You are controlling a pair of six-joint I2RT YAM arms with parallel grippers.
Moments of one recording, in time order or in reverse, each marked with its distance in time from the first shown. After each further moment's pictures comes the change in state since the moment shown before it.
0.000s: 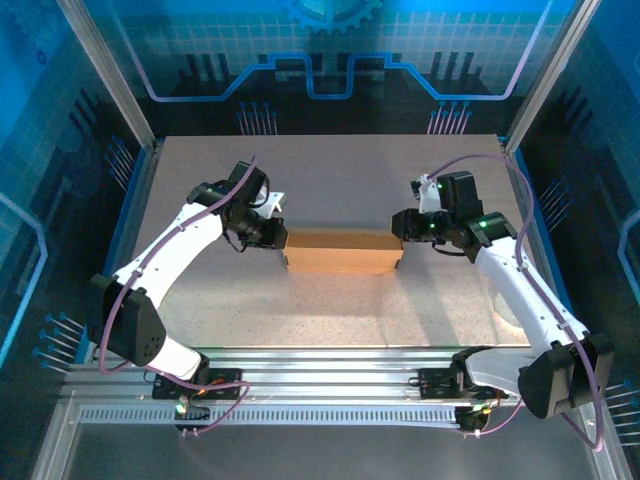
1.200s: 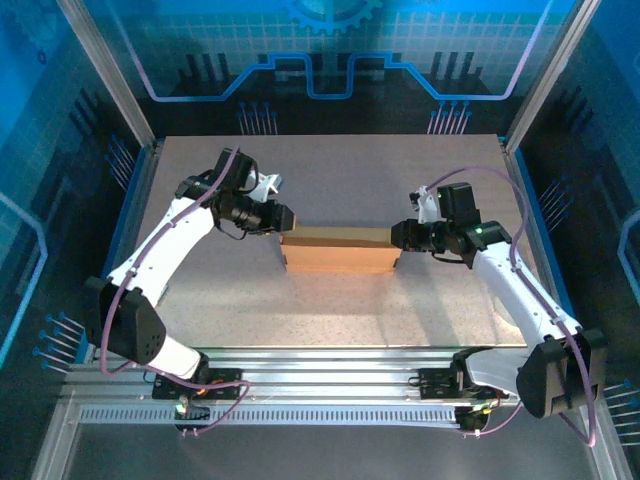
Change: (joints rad) left arm 0.073 0.000 0.052 0.087 0.218 -0.089; right arm -0.030 0.002 -0.118 0.065 -0.084 -0.013
